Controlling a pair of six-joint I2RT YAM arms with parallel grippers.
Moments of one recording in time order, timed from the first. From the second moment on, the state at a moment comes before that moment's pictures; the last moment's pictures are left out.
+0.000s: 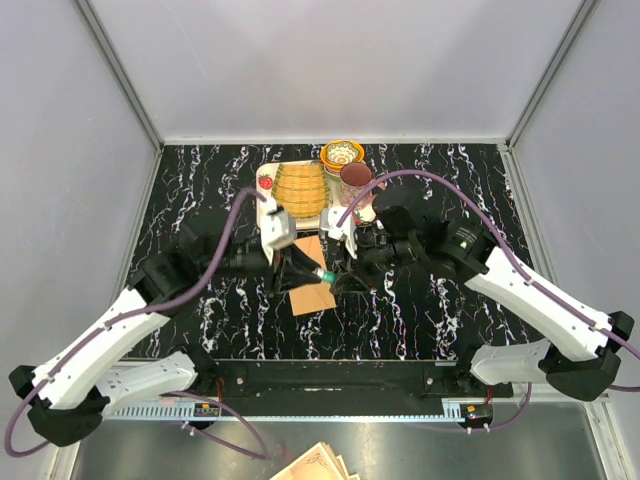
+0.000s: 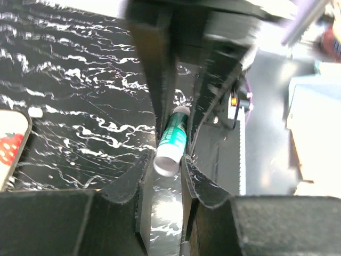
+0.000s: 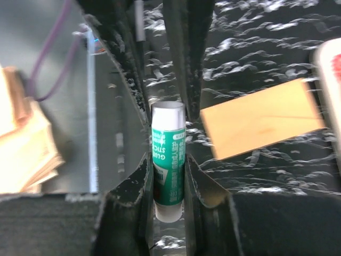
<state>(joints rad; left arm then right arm) -0.85 0.90 1.13 -0.52 0.63 0.11 0.95 1.25 1.46 -0.86 -0.57 -0.20</state>
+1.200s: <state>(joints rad) -0.11 1.03 0.85 -0.15 1.01 -0.95 1.14 1.23 1.43 -0.63 0.08 -0.65</state>
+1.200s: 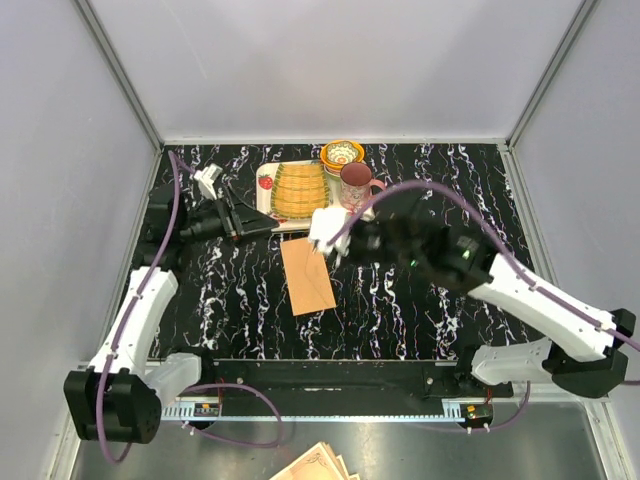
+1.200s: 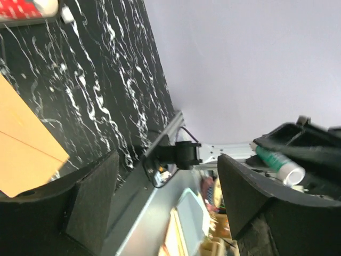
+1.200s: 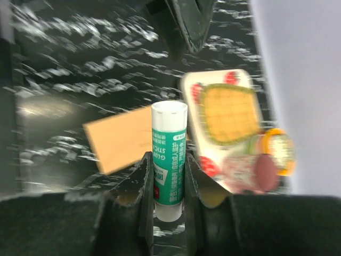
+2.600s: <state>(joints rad) -0.83 0.69 1.02 -0.55 1.03 0.92 0.90 1.41 1.31 -0.60 -1.41 0.36</state>
